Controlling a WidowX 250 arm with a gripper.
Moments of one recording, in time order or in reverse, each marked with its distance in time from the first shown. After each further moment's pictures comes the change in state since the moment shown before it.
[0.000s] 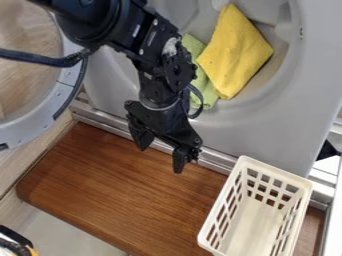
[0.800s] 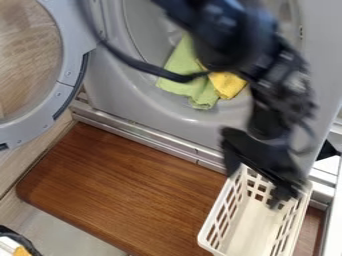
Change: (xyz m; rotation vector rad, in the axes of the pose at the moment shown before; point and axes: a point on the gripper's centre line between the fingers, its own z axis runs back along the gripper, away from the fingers) arm 0.028 -0.132 -0.012 -0.107 0.018 -0.188
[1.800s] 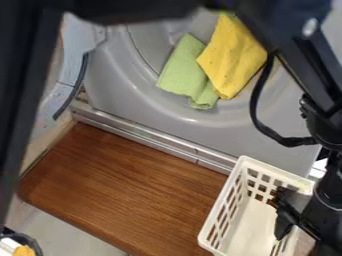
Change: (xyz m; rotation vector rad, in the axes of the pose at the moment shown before) arm -0.001 -0.059 -0.071 0.005 0.198 -0.002
